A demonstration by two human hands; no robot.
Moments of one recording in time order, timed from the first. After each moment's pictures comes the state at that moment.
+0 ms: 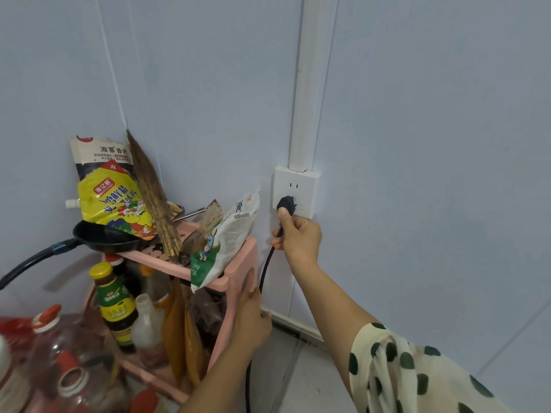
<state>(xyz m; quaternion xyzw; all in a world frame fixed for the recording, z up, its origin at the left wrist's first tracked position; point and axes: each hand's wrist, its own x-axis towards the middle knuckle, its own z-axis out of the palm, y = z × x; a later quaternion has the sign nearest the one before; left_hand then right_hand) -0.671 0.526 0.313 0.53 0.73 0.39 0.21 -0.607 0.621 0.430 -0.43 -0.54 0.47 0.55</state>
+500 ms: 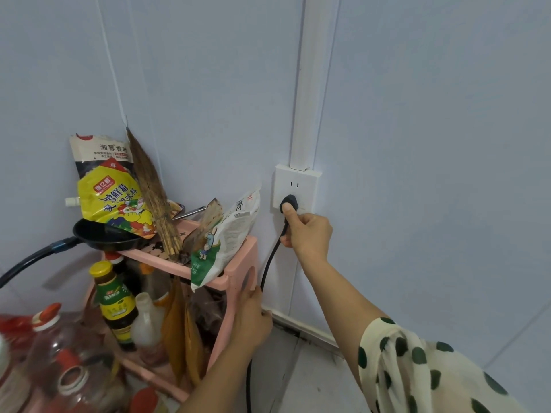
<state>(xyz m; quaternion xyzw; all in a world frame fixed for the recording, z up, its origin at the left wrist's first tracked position) -0.674 0.530 0.307 0.54 0.74 0.37 0.18 -0.594 0.631 0.437 -0.47 -0.57 0.42 0.53</state>
